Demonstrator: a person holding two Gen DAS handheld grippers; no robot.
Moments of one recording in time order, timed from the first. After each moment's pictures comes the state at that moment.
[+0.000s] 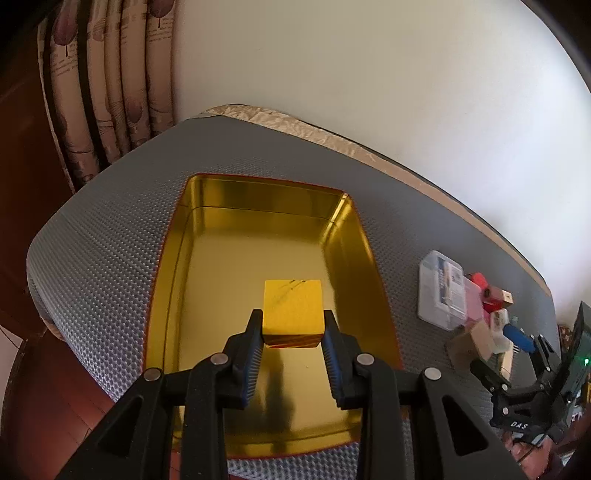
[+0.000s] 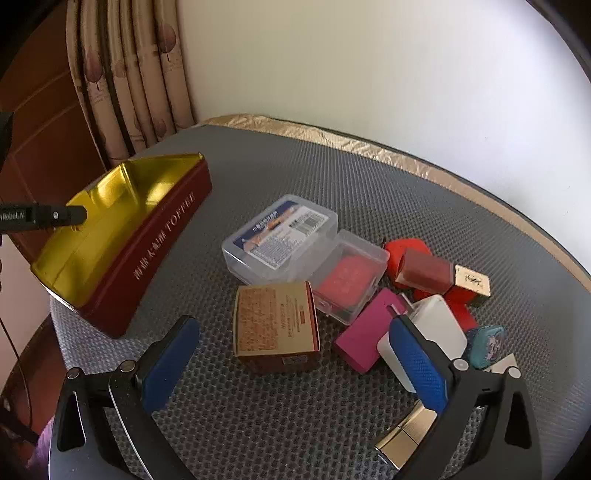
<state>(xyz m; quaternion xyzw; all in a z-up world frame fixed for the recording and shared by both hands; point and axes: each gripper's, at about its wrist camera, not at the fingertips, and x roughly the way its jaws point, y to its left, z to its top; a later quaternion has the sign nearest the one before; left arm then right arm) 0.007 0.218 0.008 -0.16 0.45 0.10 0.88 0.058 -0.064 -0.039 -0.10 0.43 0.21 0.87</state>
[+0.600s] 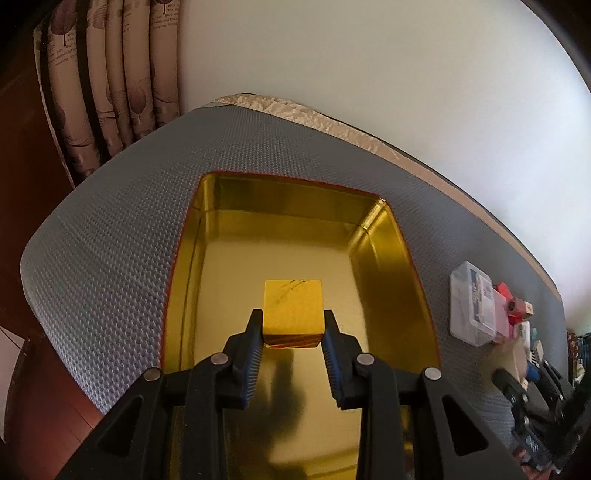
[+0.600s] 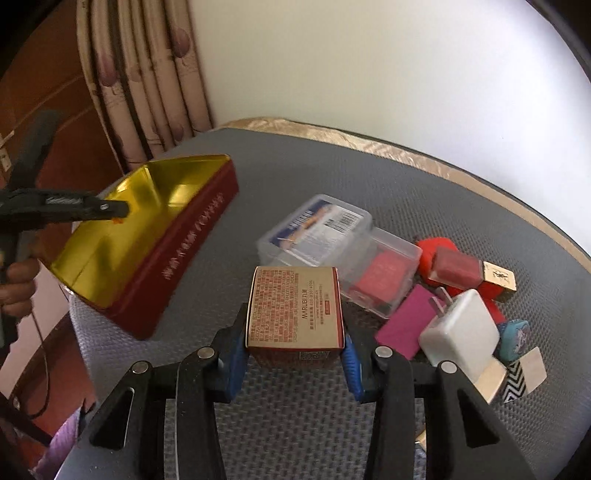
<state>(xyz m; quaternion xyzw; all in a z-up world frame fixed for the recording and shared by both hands) 0.035 0.251 -0.012 -0.16 0.46 0.10 0.87 0.045 -0.048 -0.039 -0.08 0.42 0.24 0.87</state>
